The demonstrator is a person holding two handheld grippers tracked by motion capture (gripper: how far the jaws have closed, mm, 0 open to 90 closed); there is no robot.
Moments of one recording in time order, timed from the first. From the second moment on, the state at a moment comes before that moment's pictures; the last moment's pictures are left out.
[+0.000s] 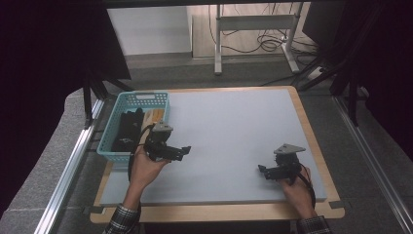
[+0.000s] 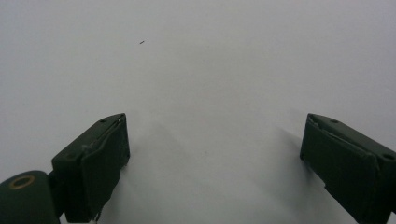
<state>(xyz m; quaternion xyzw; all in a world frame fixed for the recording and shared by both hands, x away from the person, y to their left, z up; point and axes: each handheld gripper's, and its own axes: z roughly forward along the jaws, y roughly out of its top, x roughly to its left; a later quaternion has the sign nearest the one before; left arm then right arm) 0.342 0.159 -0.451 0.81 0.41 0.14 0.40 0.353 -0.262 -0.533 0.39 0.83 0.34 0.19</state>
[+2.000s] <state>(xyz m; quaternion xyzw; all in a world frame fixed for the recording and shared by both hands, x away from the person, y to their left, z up) 0.315 0.073 -0.534 0.86 0.34 0.13 0.37 0.353 -0.262 -0.533 0.39 0.83 0.34 0.19</state>
